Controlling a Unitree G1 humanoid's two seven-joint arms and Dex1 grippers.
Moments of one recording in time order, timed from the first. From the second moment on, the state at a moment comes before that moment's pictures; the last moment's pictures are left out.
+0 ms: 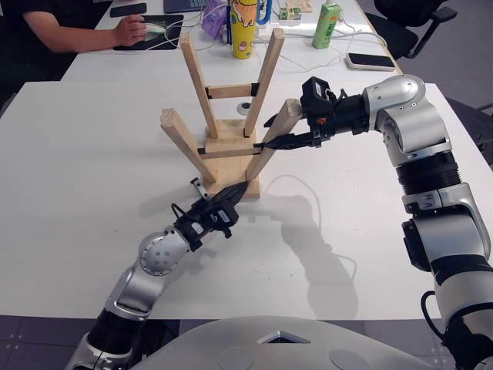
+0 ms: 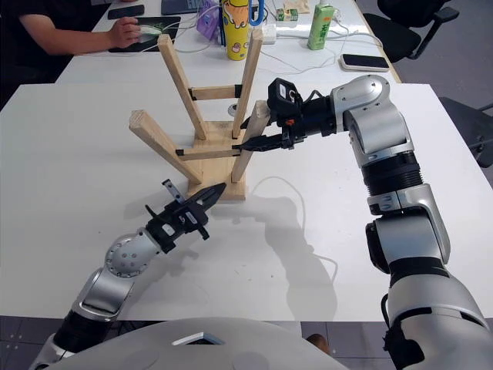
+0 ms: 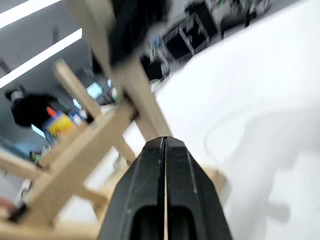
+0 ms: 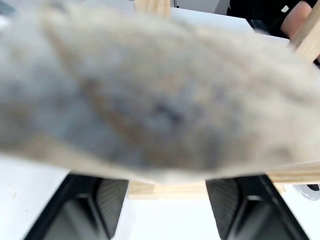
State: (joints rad) left arm 0.12 0.40 -0.32 -0.29 0.30 -0.14 -0.37; right arm -0.87 -0.56 0.27 0.38 0.25 0.33 1.41
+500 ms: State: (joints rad) left arm 0.05 0.32 -0.33 -0.05 0.39 -0.01 -0.28; right arm -0.84 -0.53 0.24 0.38 0.29 0.34 1.38
